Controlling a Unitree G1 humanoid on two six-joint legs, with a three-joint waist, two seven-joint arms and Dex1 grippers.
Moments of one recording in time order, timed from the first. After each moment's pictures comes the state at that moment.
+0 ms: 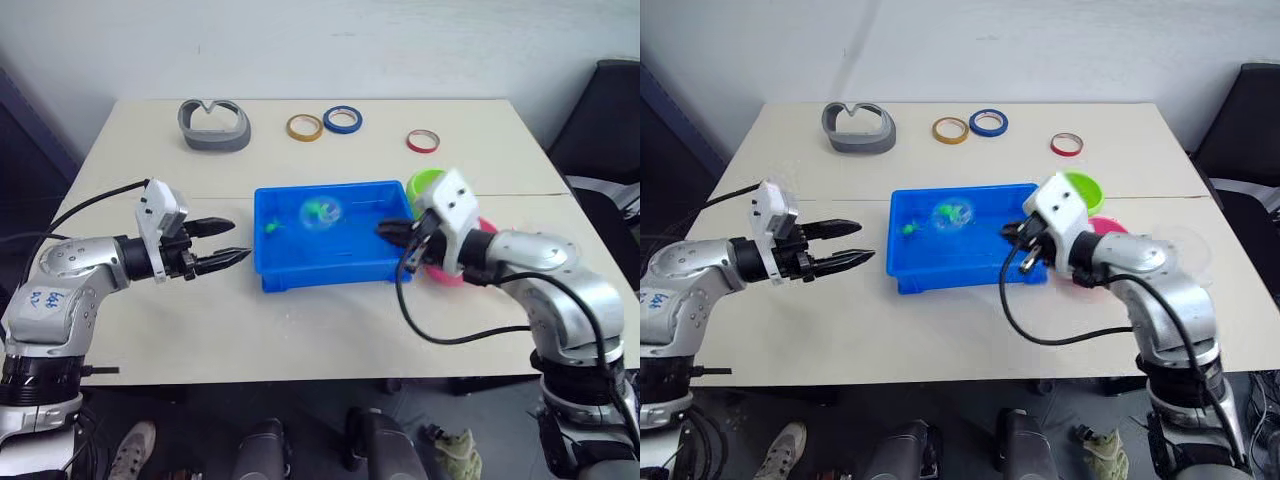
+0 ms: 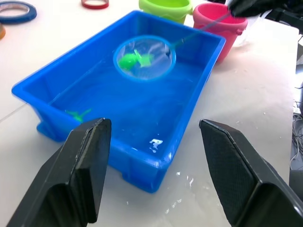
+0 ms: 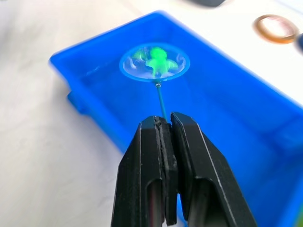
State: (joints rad) left arm -0.47 0.78 0.15 -0.09 -0.49 0.58 -0.94; right arm -0.57 -0.58 -0.05 -0.49 0.30 0.97 0.73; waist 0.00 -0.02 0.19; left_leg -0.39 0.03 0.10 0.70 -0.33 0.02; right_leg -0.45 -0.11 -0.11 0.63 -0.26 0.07
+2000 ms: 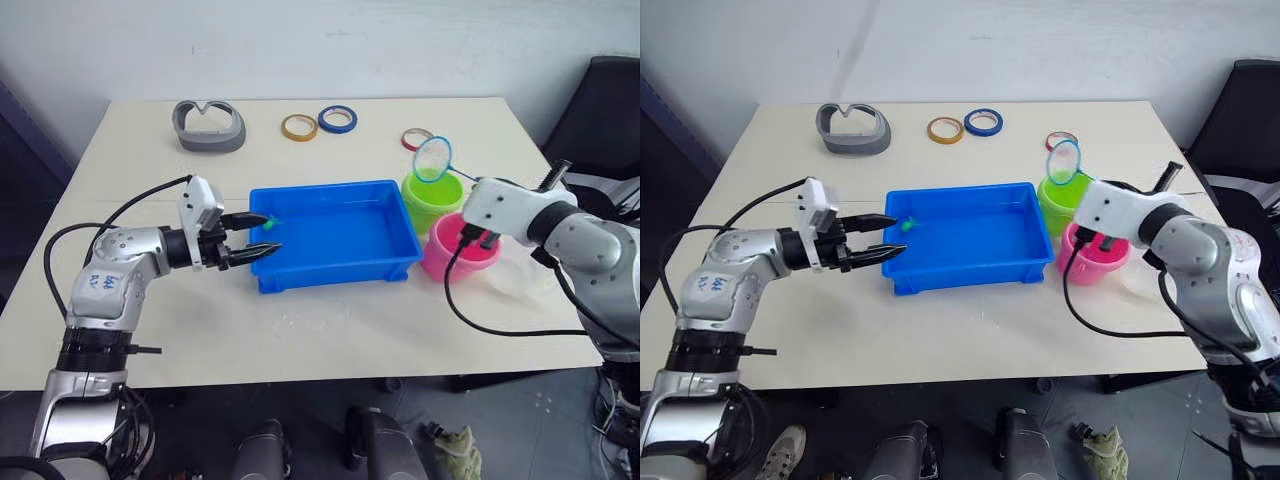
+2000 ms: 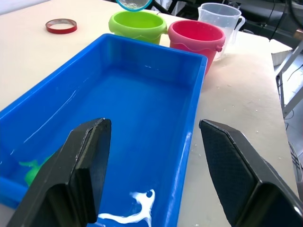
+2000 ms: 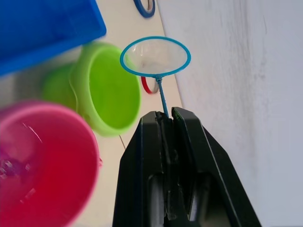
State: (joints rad) left arm -0.55 0.65 0.06 0.05 -0.40 0.46 -0.98; right arm -0.49 -0.87 0.03 -0.37 -0.27 0.44 0.67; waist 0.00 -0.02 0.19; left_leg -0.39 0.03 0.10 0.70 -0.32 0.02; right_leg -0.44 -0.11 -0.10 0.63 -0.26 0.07
